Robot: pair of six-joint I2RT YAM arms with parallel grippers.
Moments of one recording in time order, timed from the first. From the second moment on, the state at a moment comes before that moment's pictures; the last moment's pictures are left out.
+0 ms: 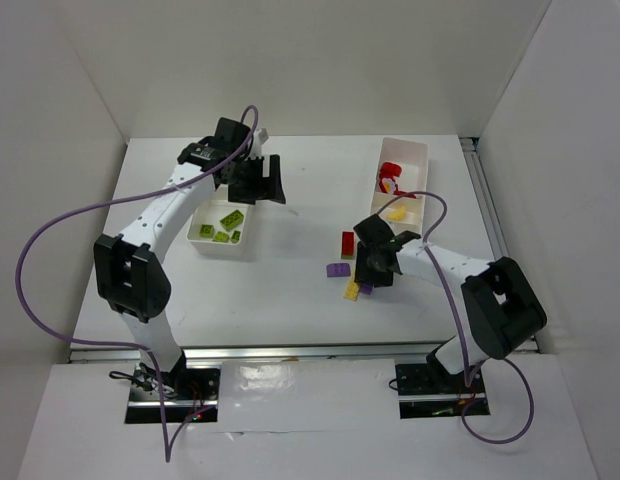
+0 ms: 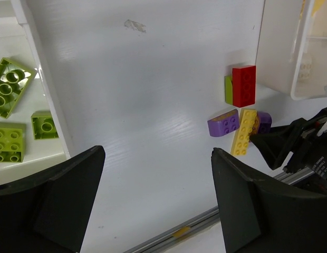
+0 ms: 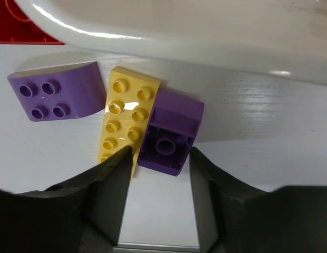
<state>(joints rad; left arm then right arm) -0.34 1.79 1.74 -0.88 0.23 -0.32 0.53 1.50 0.82 -0.53 0.13 0.64</state>
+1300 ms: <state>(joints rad) 0.01 1.57 1.49 -0.90 -0.02 -0.50 0.65 2.20 1.95 -0.26 -0.09 0.46</state>
